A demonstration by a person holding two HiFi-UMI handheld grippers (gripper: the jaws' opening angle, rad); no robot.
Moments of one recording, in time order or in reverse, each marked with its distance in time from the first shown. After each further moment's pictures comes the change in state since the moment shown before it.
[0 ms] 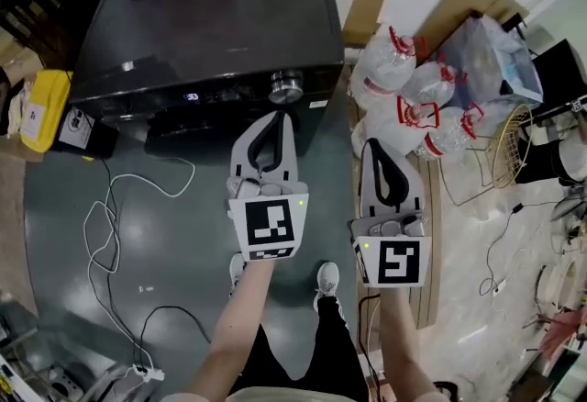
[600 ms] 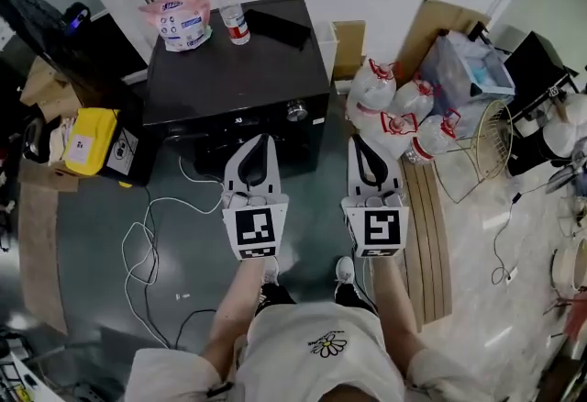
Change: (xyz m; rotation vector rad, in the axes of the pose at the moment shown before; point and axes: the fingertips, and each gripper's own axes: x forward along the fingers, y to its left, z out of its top) left arm -0.148 0.026 0.188 0.071 -0.105 -0.027; right arm -0.079 0.002 0.182 0.021 -0.047 -0.059
